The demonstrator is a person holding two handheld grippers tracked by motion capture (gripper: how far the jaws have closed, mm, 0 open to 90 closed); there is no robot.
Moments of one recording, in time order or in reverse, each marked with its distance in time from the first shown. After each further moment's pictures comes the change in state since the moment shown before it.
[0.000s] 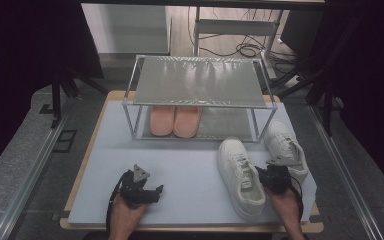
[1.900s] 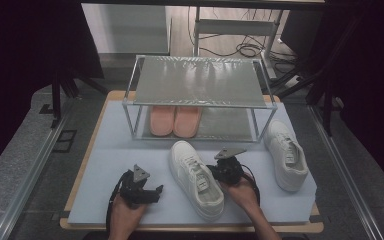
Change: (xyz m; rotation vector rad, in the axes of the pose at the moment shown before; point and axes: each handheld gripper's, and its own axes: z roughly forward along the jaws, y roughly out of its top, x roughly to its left) left arm 0.000 0.000 0.000 0.000 0.000 0.000; right arm 0.098 0.052 0.073 0.068 0.287 -0.202
